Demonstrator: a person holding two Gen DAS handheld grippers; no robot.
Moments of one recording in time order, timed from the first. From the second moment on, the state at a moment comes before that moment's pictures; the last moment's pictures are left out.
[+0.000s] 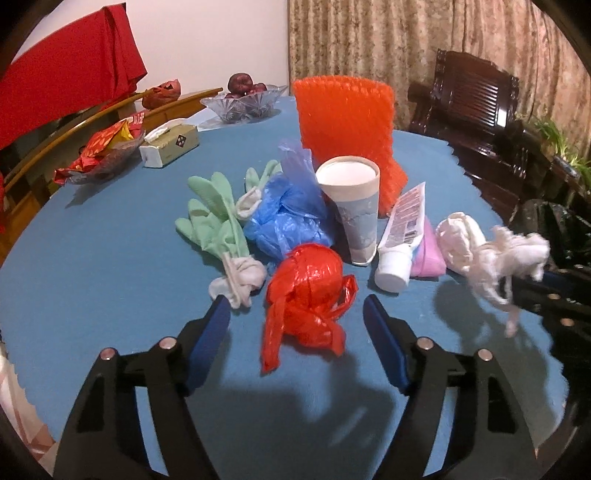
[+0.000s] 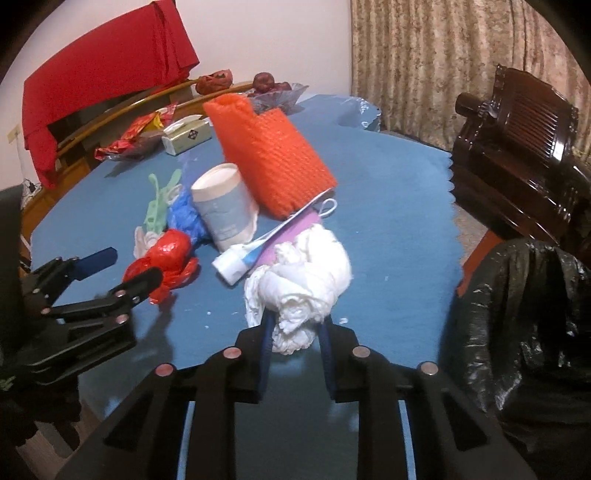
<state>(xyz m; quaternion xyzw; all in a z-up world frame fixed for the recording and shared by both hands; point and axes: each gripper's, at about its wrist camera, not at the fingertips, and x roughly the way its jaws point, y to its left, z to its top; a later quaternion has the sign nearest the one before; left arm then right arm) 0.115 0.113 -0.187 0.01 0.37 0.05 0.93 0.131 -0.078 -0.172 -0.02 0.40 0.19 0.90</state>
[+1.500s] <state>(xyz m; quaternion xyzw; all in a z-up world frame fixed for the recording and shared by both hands) 0.102 -0.084 -0.103 0.05 0.32 -0.17 0.93 0.070 -0.292 -0.100 0.05 0.32 -0.01 0.94</state>
